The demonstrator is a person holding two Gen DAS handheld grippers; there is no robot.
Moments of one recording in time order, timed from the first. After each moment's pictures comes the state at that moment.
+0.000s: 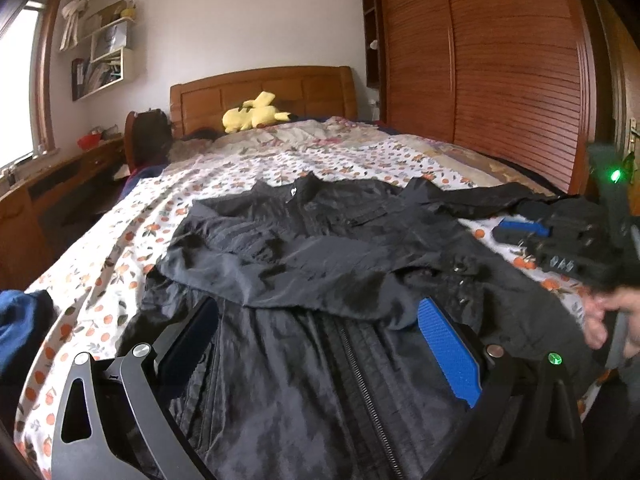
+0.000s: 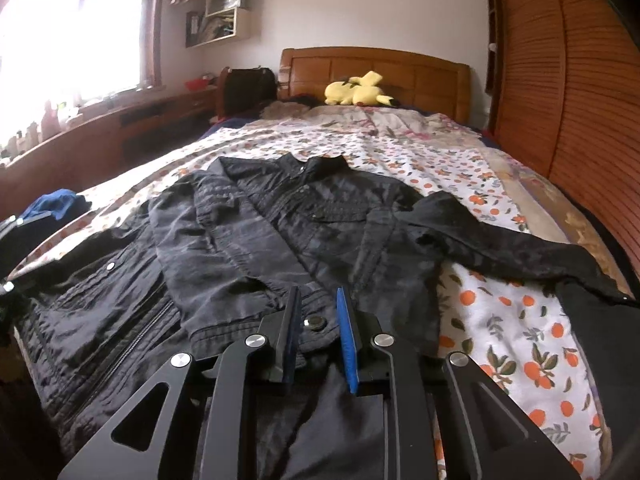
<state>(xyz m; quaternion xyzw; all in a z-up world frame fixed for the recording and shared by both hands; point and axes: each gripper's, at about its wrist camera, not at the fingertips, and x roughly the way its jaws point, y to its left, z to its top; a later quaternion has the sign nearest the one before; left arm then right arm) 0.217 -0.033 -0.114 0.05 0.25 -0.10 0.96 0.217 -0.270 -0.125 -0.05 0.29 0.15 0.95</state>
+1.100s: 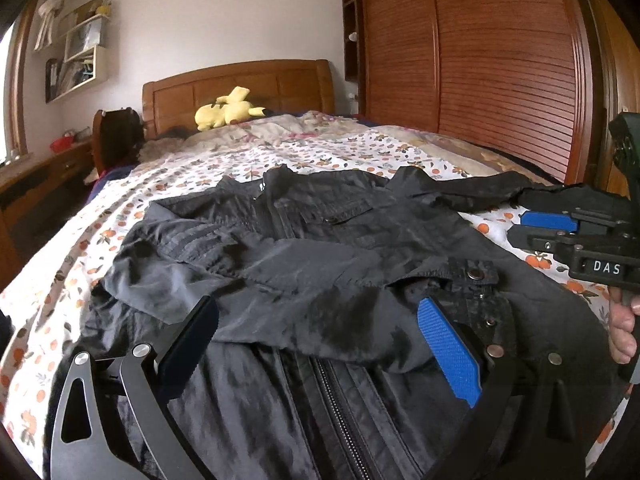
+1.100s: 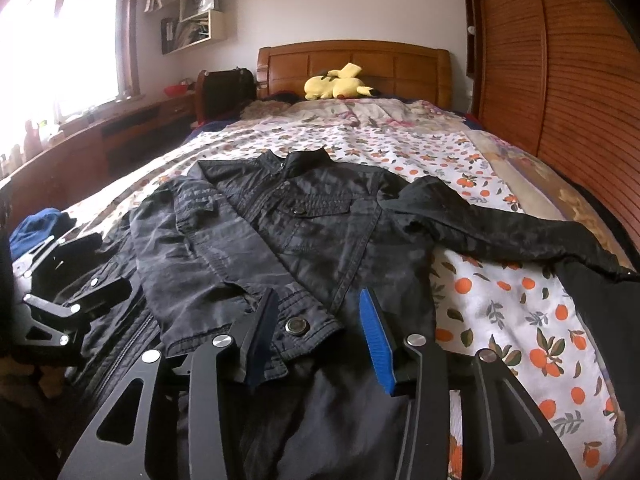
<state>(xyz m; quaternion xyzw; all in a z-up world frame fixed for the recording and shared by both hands) 0.293 -0.056 -0.167 0.06 0.25 -0.14 0.96 0.235 -0.279 -0.137 -0.01 0.30 0.12 0.95</state>
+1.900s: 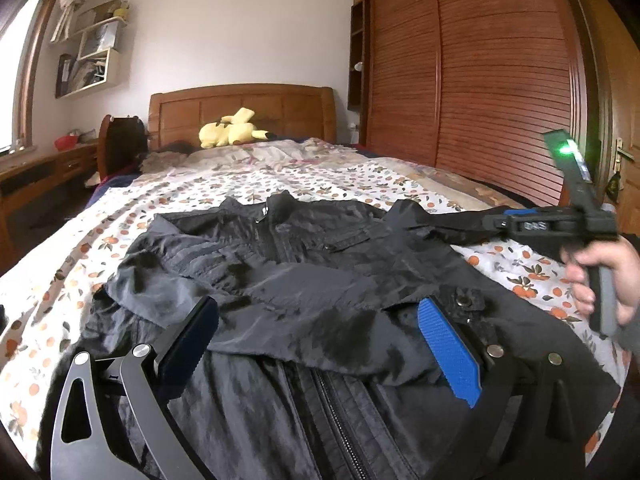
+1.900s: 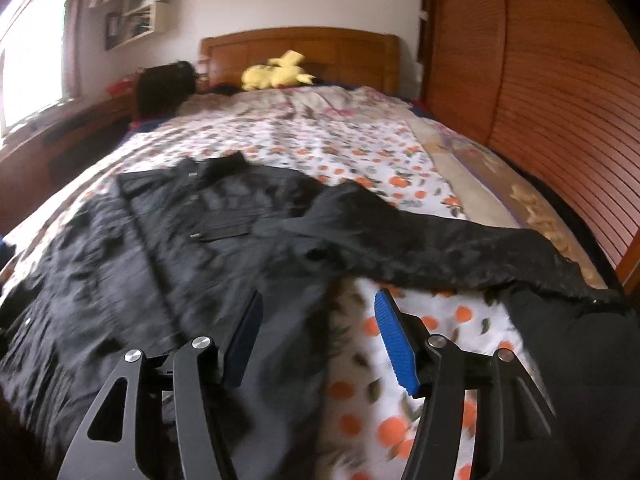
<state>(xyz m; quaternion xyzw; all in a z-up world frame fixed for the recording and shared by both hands) 0.277 -0.039 -0.149 0.02 0.20 -0.15 0.97 0.316 -0.345 -0.125 -0.01 0.33 0.01 0.94</state>
